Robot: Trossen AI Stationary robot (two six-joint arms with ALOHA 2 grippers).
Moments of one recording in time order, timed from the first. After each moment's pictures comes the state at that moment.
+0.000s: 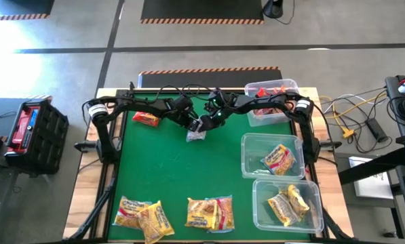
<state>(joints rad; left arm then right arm) 0.49 1.92 1.00 -0.22 0.16 -0.51 -0.46 2.04 1.31 -0.09 -0.75 0.70</state>
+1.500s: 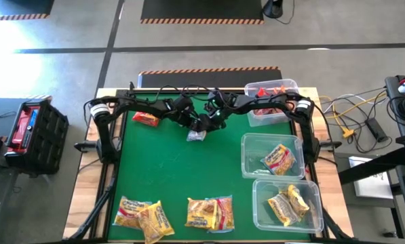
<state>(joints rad) 0.49 1.93 0.99 -0.11 0.26 -0.55 -0.46 2.04 1.33 -0.11 -0.73 0.88</state>
